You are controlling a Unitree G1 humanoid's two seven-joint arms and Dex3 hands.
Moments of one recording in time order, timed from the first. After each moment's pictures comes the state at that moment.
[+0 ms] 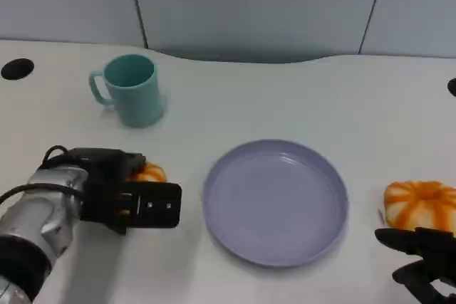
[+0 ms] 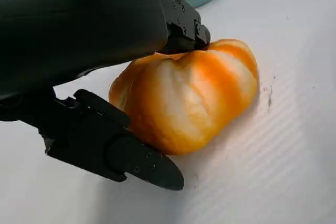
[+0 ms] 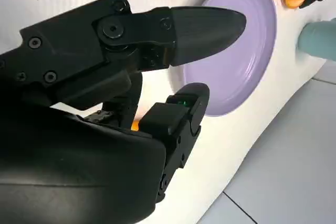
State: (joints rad) left arm -0.64 0.36 -0.50 0.80 0.79 0.02 -0.29; right arm 0.44 -0.24 -0.03 -0.45 -0.13 0.16 0.21
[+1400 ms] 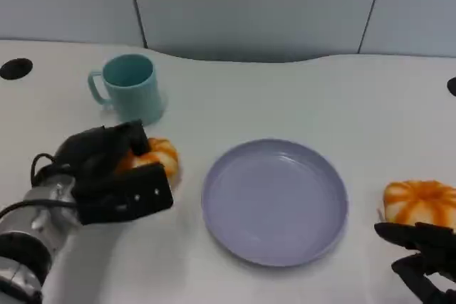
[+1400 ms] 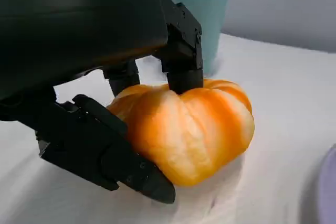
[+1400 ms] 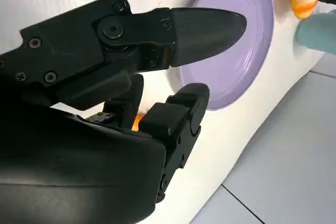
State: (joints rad) left arm -0.72 0.31 -0.40 1.14 0.56 -0.35 0.17; right arm 0.42 -0.23 -0.02 -0.45 -0.14 0.17 0.19
